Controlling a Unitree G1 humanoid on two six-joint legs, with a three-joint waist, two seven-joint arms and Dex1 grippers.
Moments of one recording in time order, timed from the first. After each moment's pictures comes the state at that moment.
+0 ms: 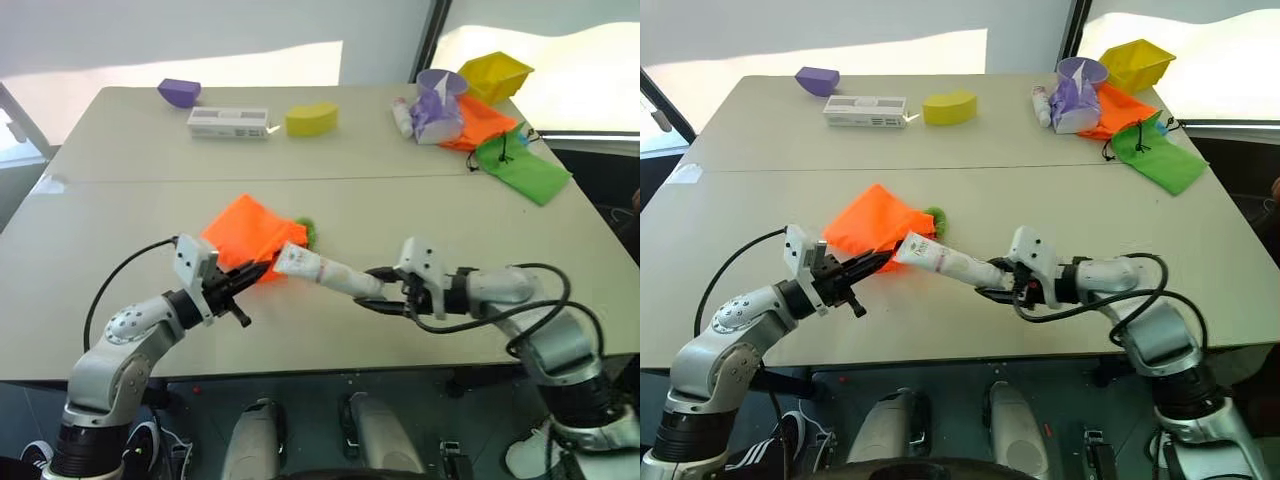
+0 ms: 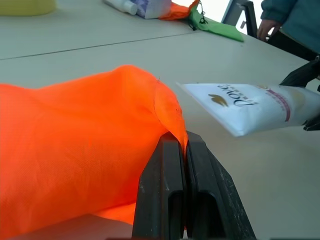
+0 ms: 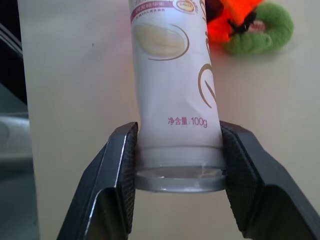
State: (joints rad) left arm -0.05 0.51 0.10 -0.39 -0.58 0.53 -0.65; right arm -0.29 -0.62 0.18 -0.39 0.27 0.67 0.90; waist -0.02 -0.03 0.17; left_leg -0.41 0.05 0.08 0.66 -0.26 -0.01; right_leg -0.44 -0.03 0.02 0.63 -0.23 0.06
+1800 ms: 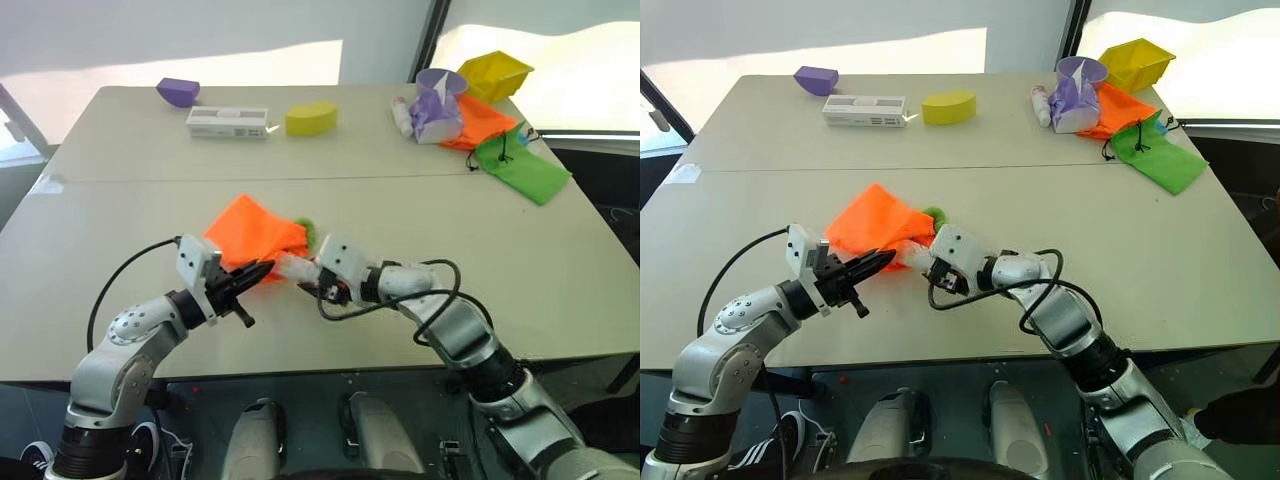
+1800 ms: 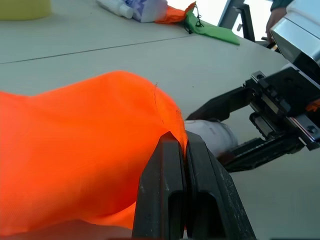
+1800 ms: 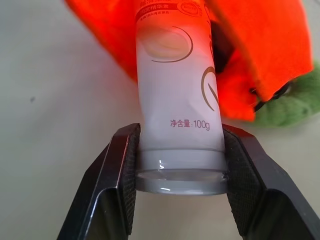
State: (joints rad) left arm -0.04 0.50 0.09 -0.41 -0.58 0.54 -0.65; right arm -0.52 -0.30 0.45 -0.22 0.06 0.76 0.60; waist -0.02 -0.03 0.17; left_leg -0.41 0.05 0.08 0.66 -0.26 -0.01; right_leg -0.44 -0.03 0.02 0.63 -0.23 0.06
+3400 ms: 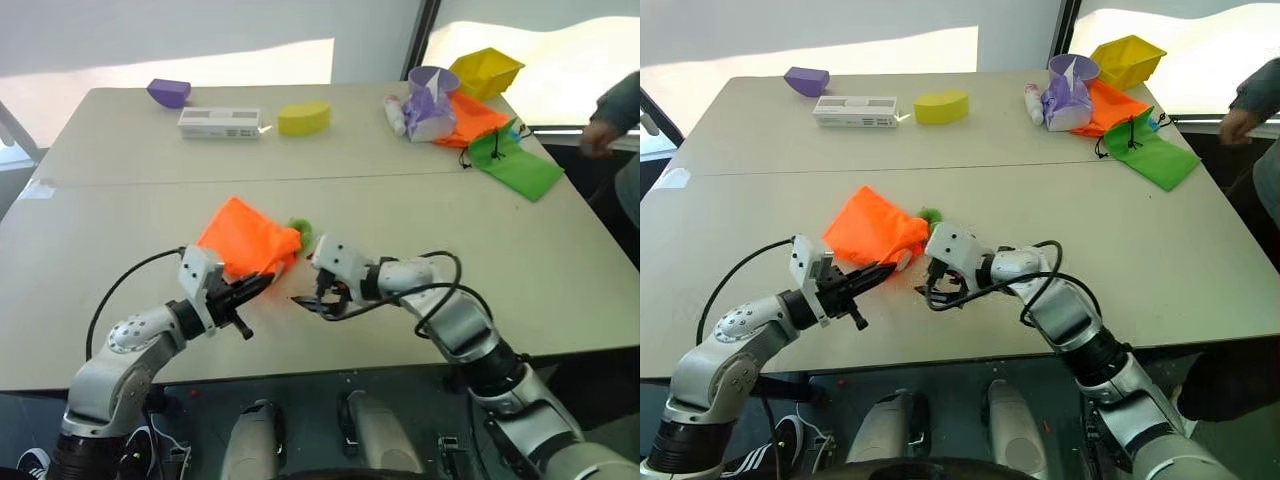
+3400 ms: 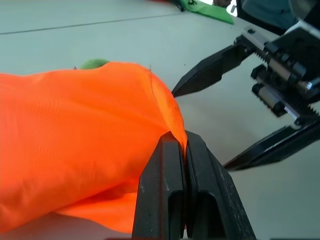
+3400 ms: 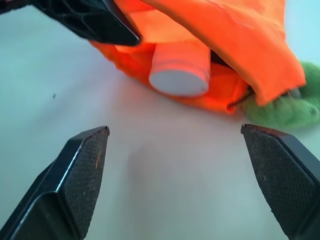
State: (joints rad) left arm 0.02 0.56 0.09 -0.42 -0.58 0.53 -0.68; right arm -0.51 -0.44 0.41 -0.27 0.10 0.71 0.80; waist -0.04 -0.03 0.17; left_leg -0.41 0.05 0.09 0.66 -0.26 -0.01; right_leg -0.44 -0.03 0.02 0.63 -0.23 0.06
